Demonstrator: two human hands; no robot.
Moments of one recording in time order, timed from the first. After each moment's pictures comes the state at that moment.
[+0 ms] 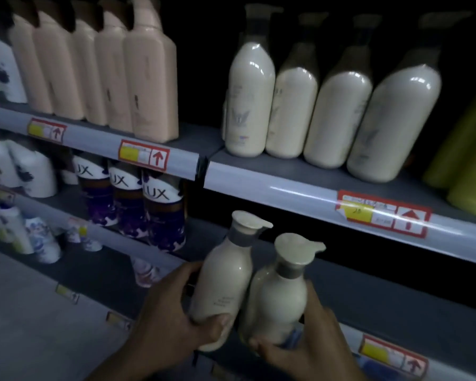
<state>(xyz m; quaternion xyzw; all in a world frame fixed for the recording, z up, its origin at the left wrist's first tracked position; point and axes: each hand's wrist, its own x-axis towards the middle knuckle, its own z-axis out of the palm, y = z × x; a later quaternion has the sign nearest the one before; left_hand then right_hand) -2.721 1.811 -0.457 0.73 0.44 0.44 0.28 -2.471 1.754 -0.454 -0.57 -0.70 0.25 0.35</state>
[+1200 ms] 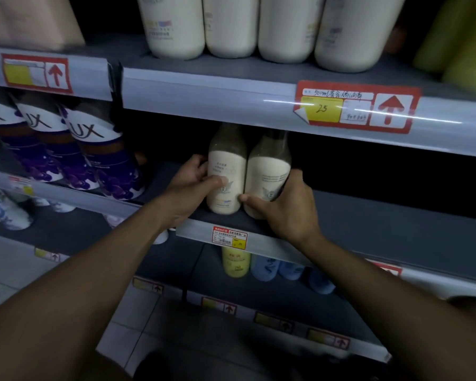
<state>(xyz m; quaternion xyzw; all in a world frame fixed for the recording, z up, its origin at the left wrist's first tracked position) -2.619 1.951 -0.485 0.60 0.42 0.42 0.54 -2.424 1.867 -0.485 -0.71 -0.55 0.14 0.42</state>
